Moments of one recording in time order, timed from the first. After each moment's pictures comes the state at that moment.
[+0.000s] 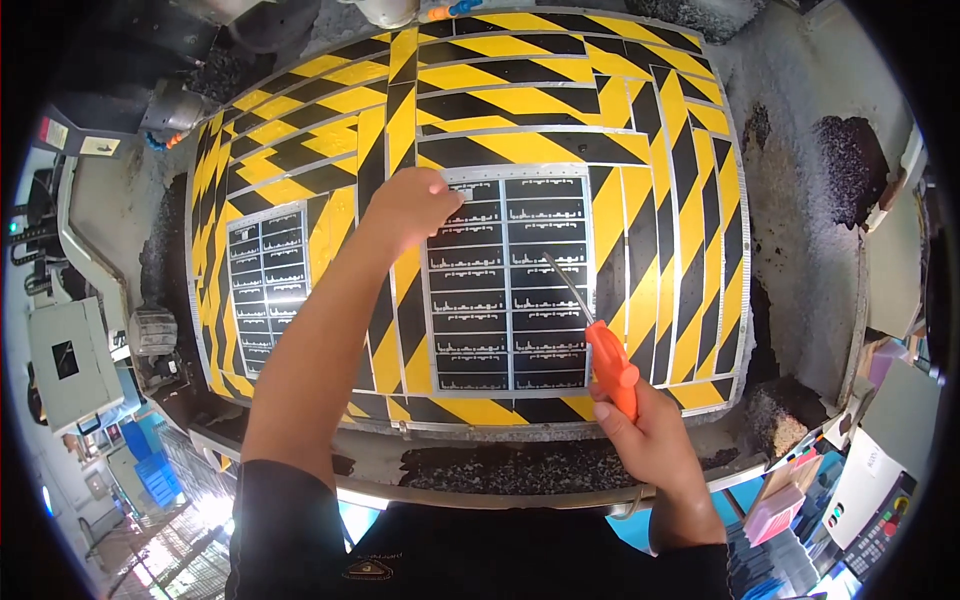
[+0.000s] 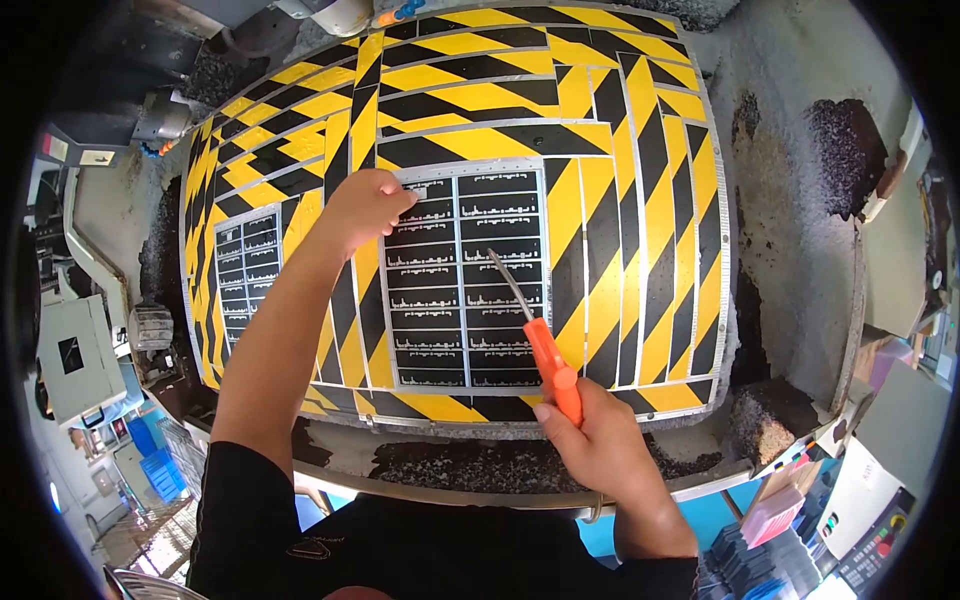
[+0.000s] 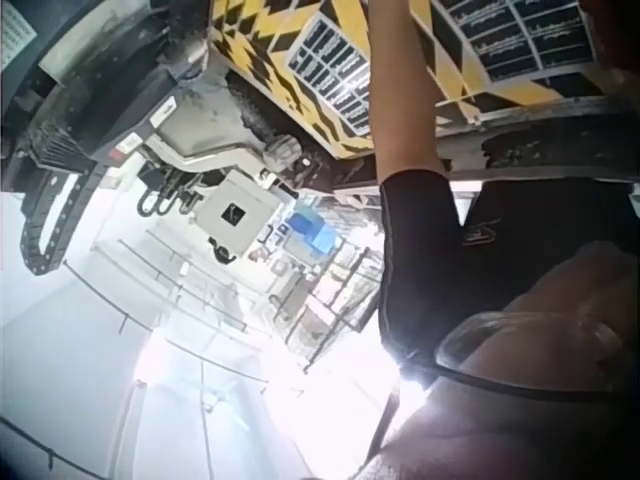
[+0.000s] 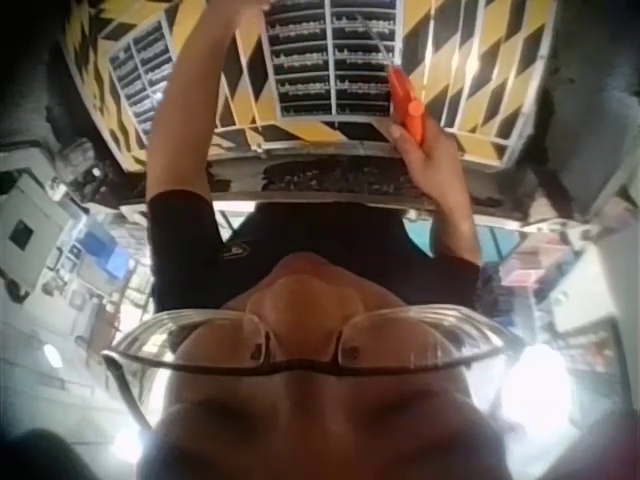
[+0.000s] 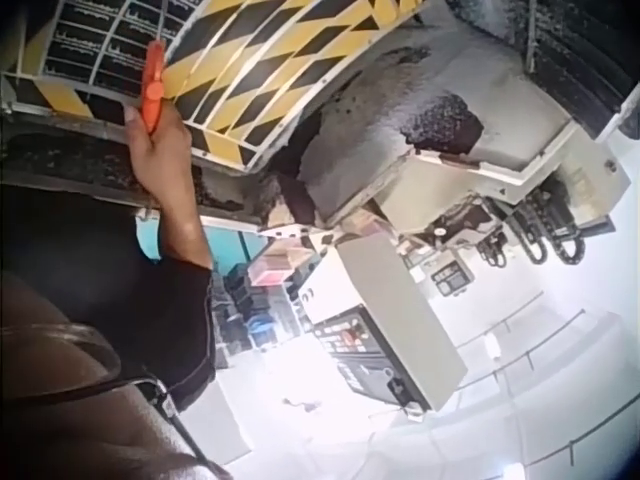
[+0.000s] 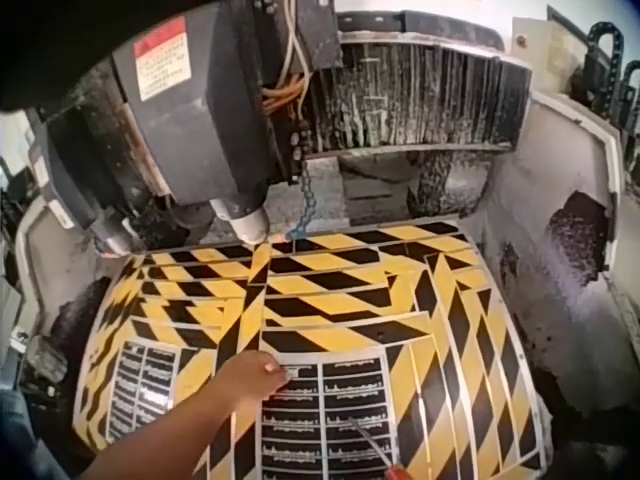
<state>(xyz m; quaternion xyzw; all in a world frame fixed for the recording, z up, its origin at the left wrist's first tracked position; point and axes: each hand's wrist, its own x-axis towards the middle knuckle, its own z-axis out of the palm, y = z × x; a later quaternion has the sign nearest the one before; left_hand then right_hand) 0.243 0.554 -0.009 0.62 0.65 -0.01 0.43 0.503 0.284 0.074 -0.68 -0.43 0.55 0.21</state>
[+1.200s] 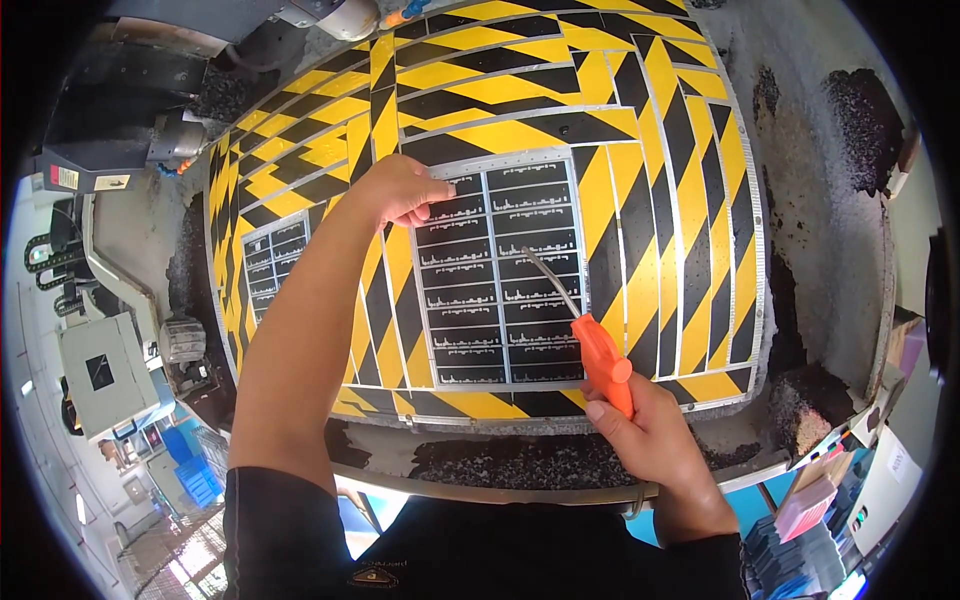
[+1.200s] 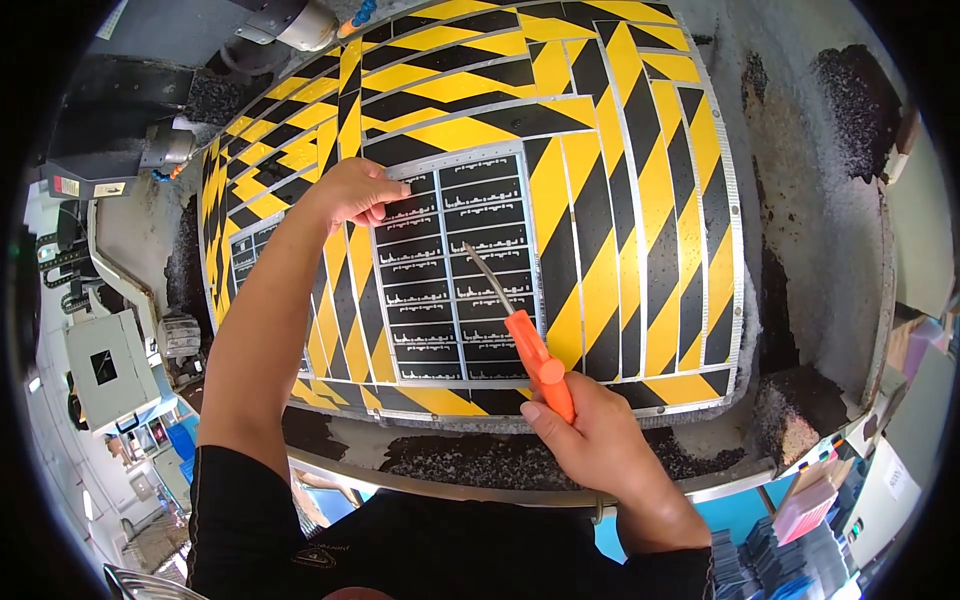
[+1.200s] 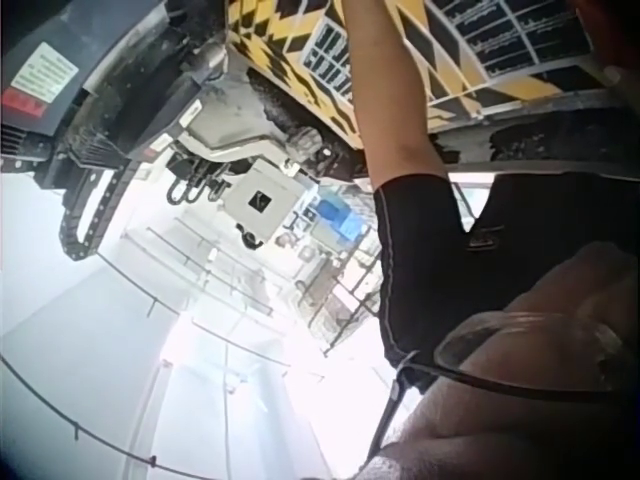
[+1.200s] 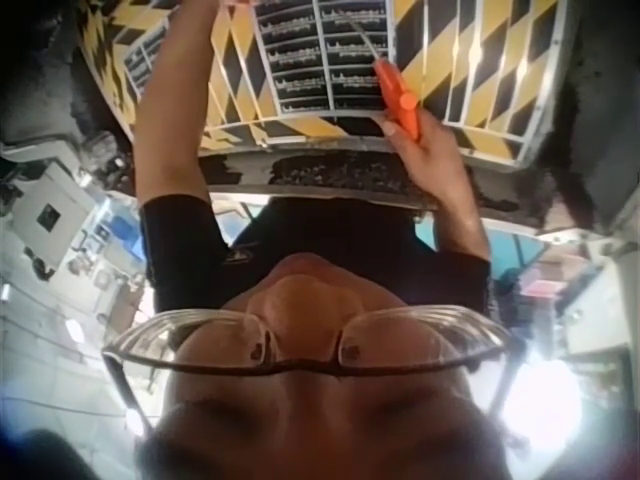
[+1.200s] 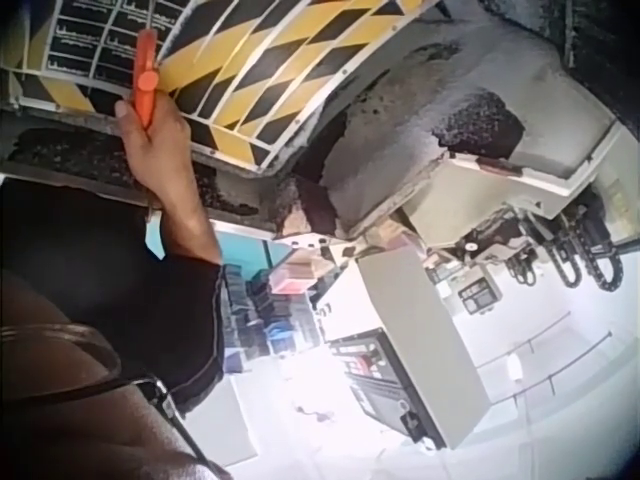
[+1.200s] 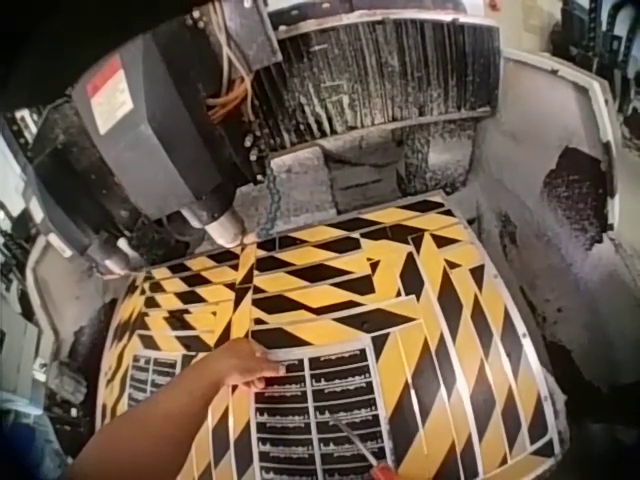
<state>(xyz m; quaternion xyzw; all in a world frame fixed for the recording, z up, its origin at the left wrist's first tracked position) 0.271 0.588 0.012 0.55 0.67 -0.12 0.48 0.522 0.277 0.062 -0.63 -0.41 0.61 0.25</state>
